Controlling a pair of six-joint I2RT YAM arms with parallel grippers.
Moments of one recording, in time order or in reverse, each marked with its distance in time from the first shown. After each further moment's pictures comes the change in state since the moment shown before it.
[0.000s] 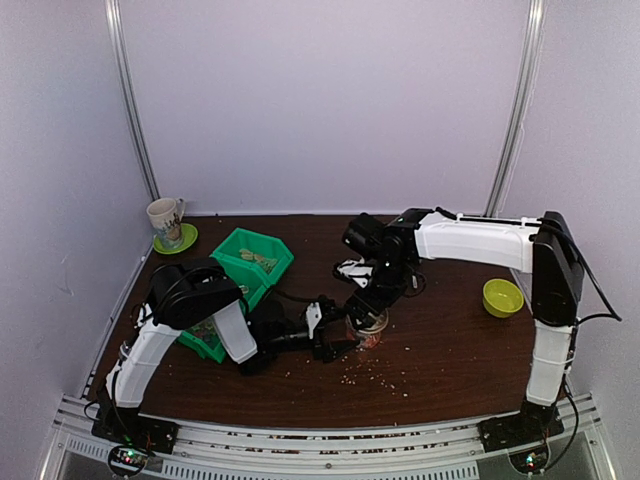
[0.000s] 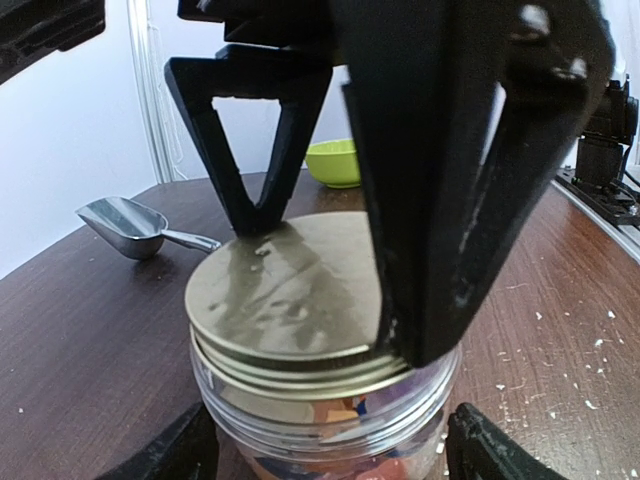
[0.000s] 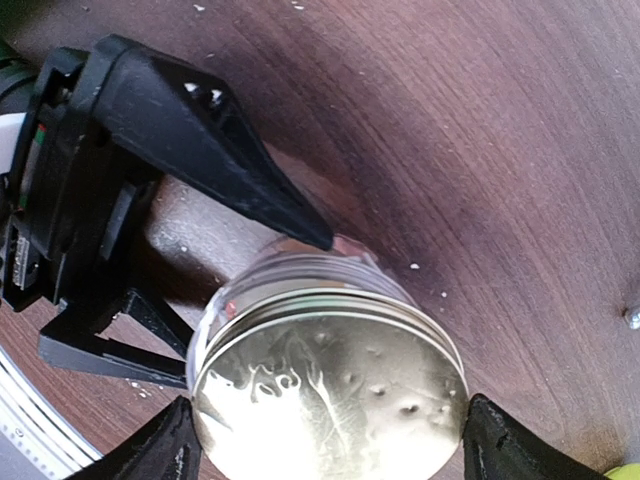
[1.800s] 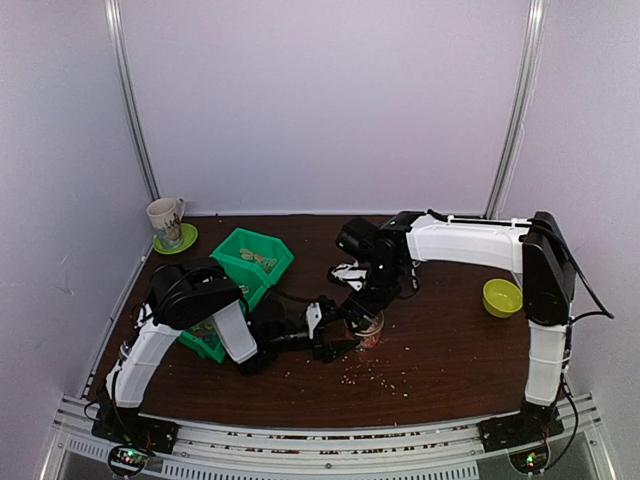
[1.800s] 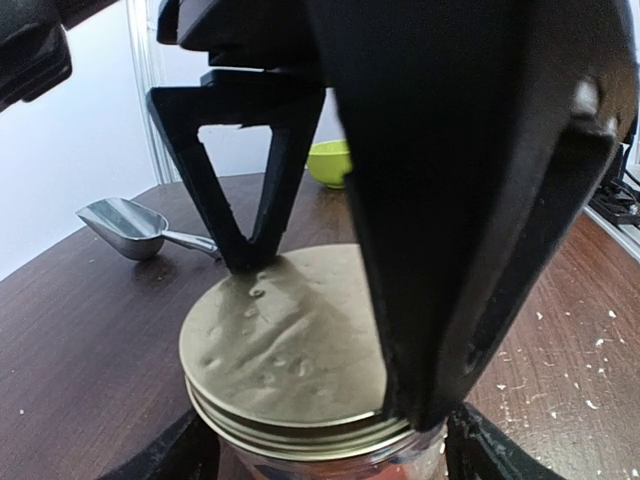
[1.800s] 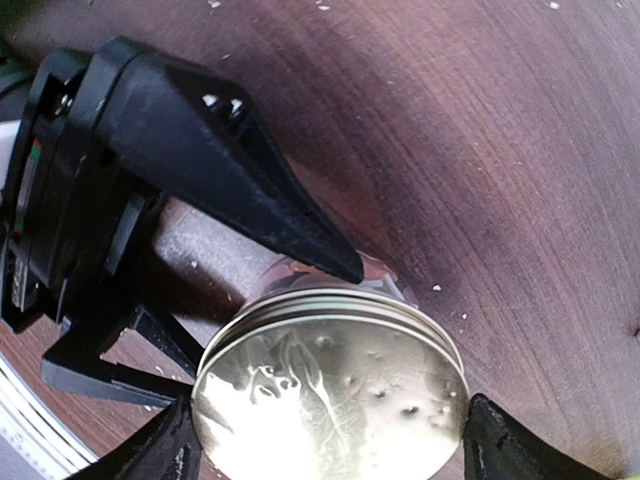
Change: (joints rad) left arm 0.000 0.001 0.001 0.000 0.000 0.003; right arm 0.020 0.047 0.032 -0.001 -0.021 -0.008
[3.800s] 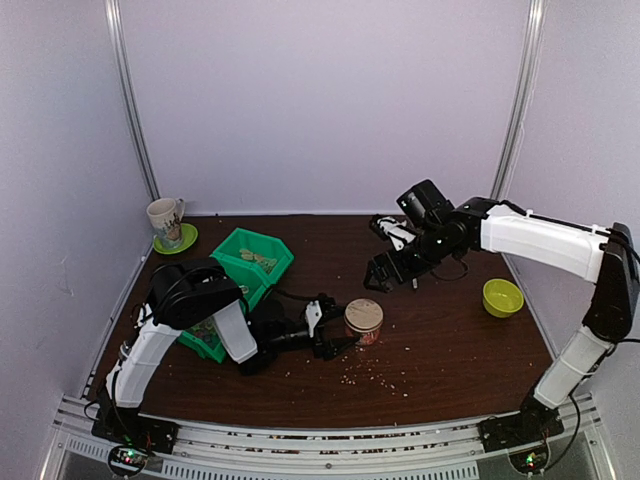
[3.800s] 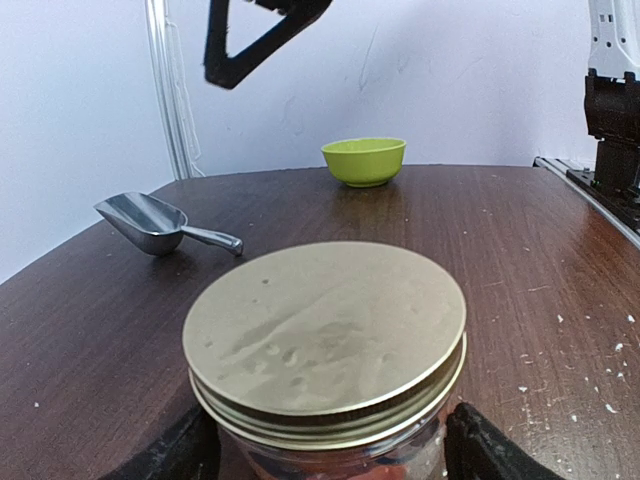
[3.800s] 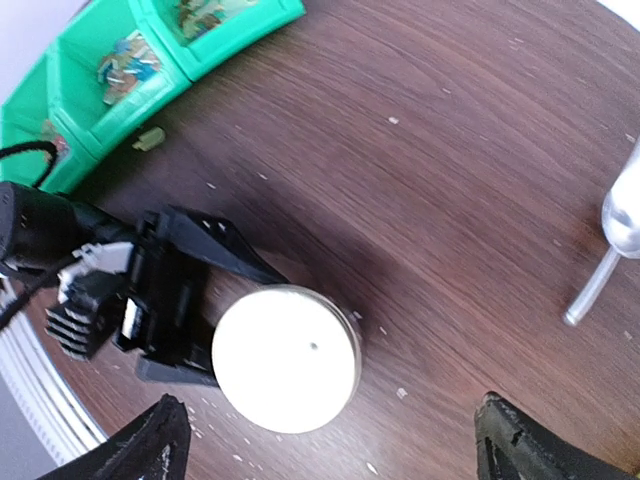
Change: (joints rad) left arm 0.000 0.000 0.002 -0.002 -0.048 0.000; right arm -0.161 -0.378 -0.266 0.274 -0.093 0.142
